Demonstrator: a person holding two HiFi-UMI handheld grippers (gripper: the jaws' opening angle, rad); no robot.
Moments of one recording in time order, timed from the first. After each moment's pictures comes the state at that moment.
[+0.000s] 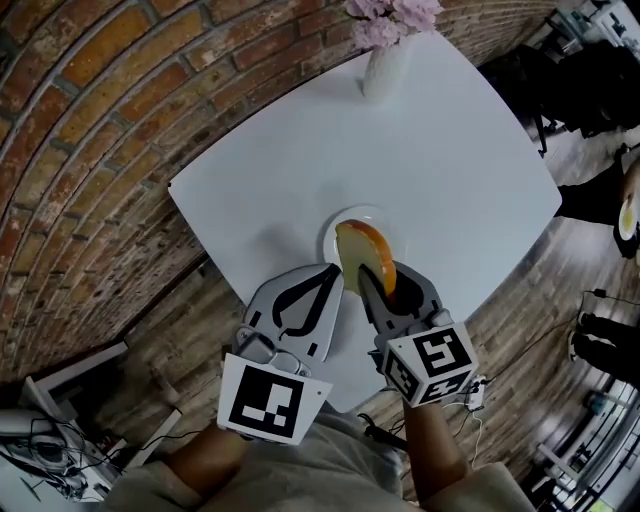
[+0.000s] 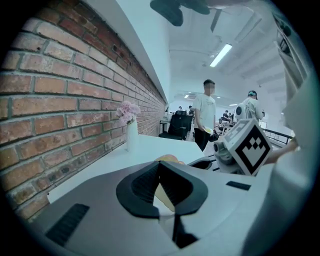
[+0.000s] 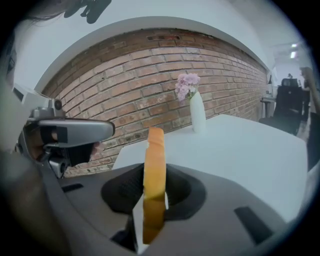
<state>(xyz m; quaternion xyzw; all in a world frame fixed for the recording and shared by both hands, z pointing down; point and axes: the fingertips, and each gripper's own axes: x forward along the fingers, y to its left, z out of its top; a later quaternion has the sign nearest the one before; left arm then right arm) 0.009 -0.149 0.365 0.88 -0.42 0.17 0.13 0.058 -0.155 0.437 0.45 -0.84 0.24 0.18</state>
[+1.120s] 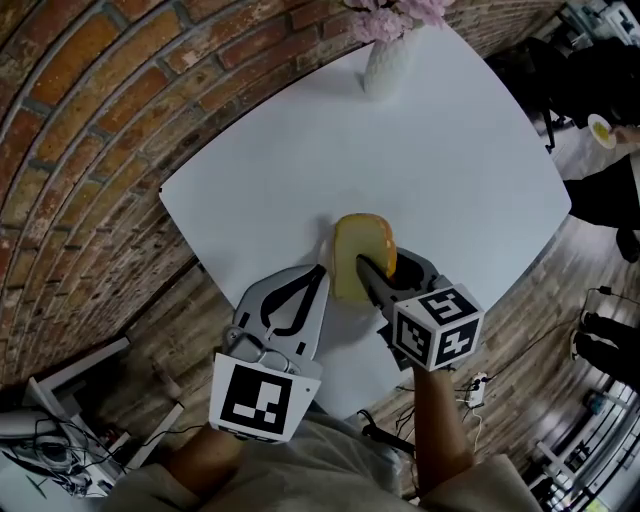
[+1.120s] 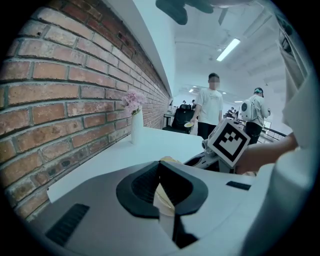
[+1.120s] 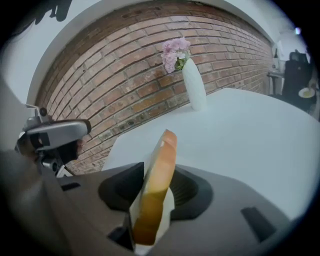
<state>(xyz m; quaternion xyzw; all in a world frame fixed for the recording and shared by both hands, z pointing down) -0.001 -0.175 0.393 0.87 -0.43 0.20 0.15 0.066 -0.194 0.494 0.39 -0.83 0.34 0.24</state>
